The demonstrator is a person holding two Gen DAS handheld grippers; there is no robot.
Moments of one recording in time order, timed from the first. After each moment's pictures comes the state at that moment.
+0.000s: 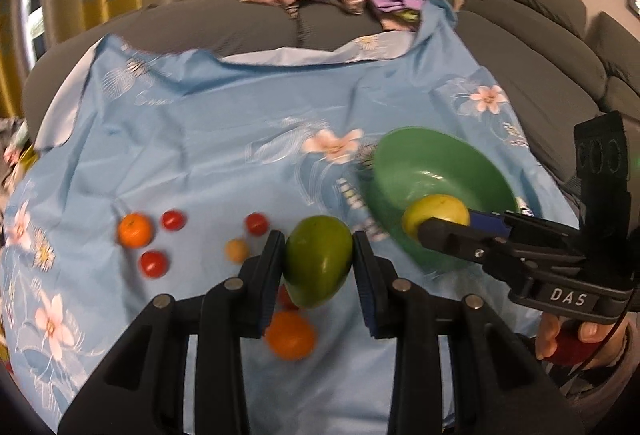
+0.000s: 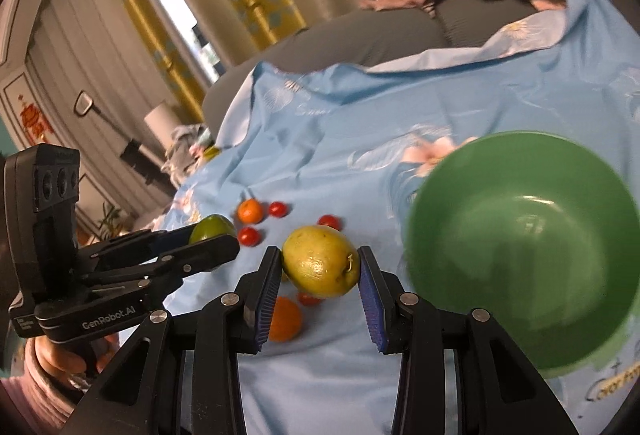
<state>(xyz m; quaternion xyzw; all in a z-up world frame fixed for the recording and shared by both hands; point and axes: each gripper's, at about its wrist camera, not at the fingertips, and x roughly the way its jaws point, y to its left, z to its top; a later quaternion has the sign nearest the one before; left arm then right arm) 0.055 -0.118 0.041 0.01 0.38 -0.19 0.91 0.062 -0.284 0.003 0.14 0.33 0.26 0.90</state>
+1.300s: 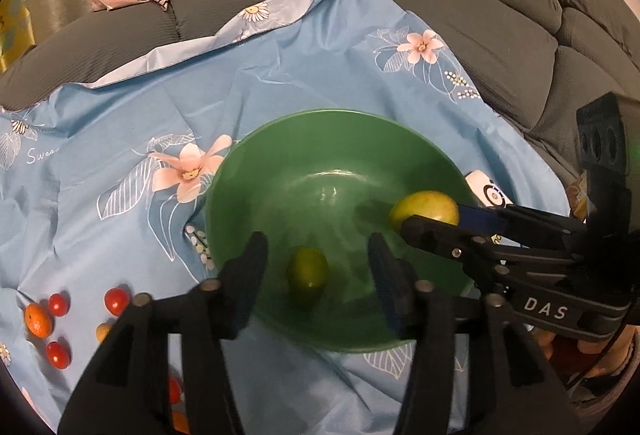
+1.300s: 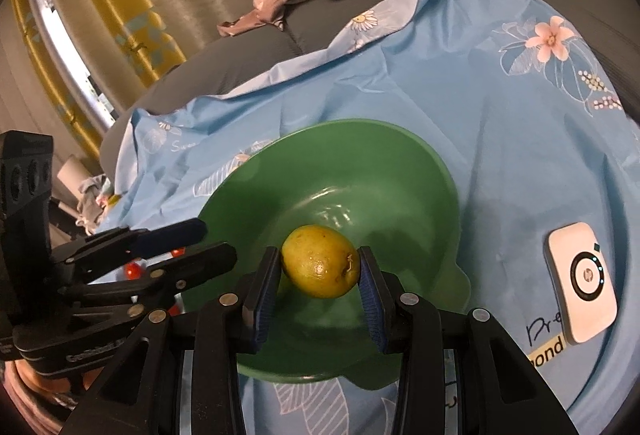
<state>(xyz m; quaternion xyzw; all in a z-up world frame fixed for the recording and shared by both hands) 0.108 -0.246 0.011 0.07 0.41 -0.30 0.86 0.071 -0.391 -0.027 0.18 0.35 0.10 0.91</state>
